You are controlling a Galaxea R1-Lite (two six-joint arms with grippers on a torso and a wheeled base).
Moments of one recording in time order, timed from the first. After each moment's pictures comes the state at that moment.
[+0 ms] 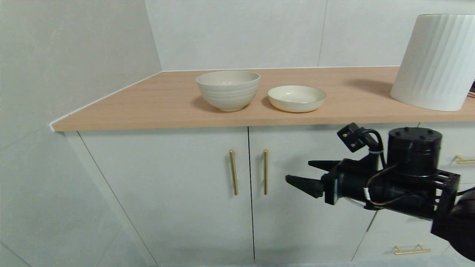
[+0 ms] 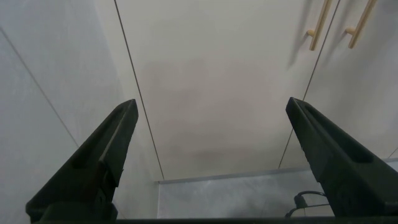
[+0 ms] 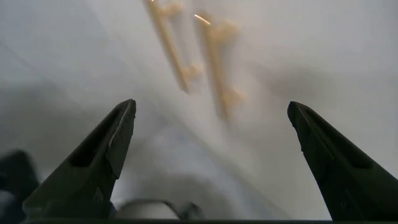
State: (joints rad) left arm 0.00 0.00 0.00 0.01 -0.08 0.02; right arm 0.57 1.73 -0.67 -0.84 0.29 0.13
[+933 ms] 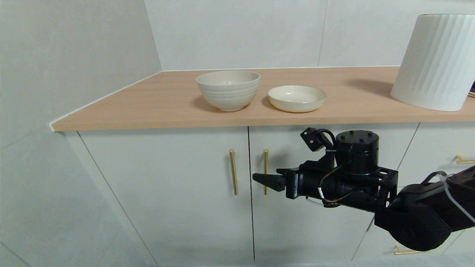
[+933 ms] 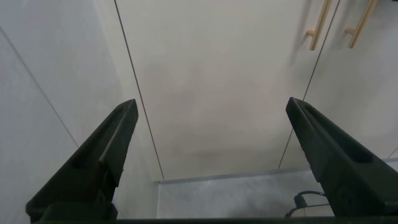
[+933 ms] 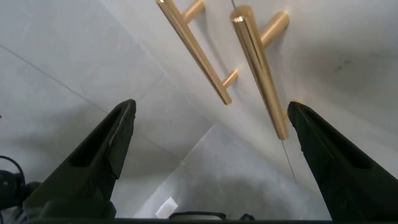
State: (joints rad) left arm 0.00 0.00 0.00 0.01 -0.08 0.02; right arm 0.66 1.90 -0.83 -0.85 0.29 0.38
